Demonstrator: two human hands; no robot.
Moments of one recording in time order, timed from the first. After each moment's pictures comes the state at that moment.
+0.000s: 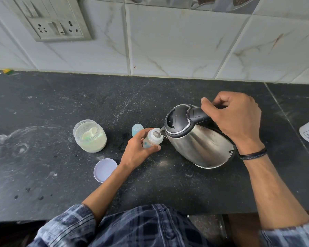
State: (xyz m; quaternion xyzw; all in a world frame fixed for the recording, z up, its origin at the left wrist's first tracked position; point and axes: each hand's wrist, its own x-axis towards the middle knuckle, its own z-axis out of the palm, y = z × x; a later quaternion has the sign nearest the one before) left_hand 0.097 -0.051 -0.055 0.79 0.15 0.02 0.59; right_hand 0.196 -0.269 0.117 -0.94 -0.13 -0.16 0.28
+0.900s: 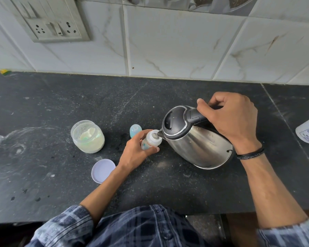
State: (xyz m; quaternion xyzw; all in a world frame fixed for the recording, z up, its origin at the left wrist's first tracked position) left_hand 0.096 -0.053 -0.057 0.80 0.14 0.01 0.59; right_hand 0.196 -0.269 0.118 -0.94 -0.15 -0.17 0.26
